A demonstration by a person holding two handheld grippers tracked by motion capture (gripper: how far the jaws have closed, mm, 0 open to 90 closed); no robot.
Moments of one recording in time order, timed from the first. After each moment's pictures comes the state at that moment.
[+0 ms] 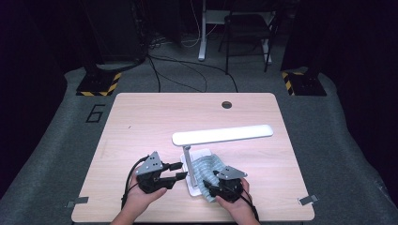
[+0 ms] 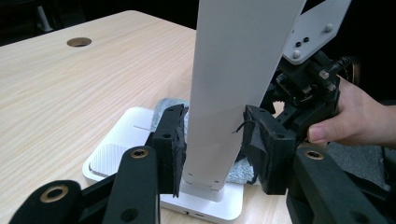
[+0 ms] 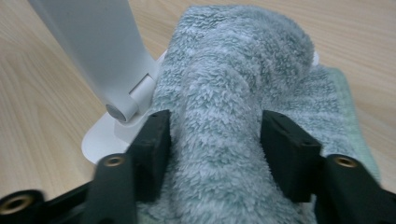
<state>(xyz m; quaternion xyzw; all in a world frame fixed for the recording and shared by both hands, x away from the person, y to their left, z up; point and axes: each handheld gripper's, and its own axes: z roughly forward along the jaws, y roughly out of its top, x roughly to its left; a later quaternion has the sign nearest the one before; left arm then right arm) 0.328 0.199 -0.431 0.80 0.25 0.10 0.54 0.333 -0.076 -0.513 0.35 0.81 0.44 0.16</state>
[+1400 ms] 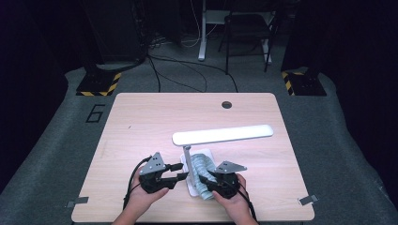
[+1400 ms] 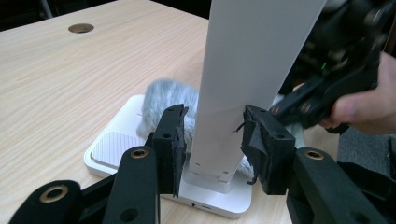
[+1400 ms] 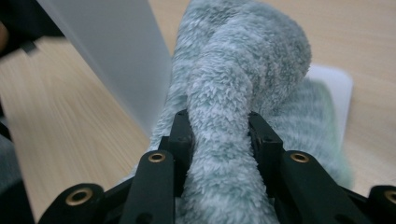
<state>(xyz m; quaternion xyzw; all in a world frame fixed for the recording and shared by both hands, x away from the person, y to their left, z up) 0.334 0.197 -0.442 0.81 0.25 0.11 0.52 0.337 -0.062 -0.492 0.36 0.80 0.47 0.11</state>
